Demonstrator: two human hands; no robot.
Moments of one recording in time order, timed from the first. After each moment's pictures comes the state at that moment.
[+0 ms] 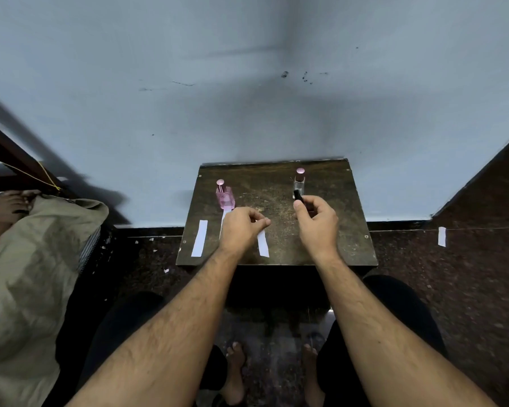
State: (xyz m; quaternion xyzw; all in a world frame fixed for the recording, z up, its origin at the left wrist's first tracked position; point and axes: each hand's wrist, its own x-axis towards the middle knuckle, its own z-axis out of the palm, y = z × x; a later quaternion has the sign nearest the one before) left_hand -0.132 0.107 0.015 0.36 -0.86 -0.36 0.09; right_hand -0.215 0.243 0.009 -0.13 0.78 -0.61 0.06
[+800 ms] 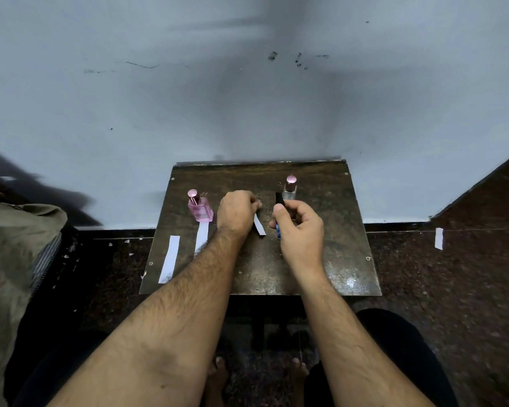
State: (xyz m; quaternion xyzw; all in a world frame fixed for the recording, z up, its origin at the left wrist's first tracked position) left_hand -0.238 0.064 -0.030 0.36 -0.90 -0.24 0.05; right_hand -0.240 0.206 -0.003 -0.10 0.69 -0.71 0.10
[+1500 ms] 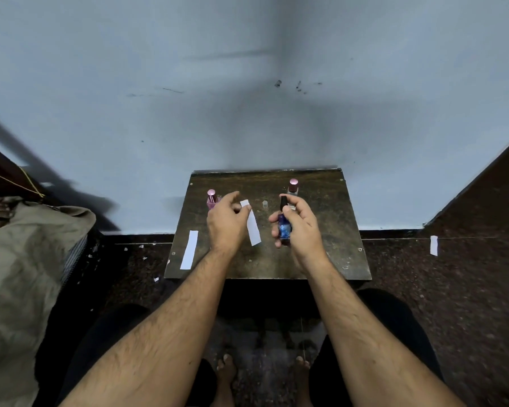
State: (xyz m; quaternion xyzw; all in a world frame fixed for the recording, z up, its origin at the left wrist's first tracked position) left_hand -0.157 0.095 0.027 0.42 -0.79 -0.38 0.23; right_hand -0.215 0.229 0.036 -0.10 0.57 -0.76 0.30
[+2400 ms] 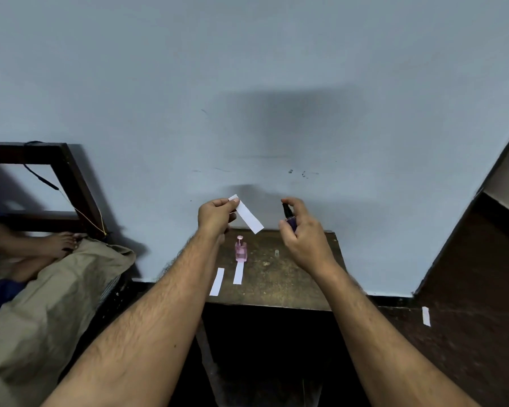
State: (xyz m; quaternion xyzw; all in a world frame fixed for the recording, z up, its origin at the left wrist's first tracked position) left_hand -0.056 0.097 0.210 0.38 -0.56 -0.66 0.32; right_hand -0.129 0.274 0.200 -0.42 0.76 -0.49 -0.04
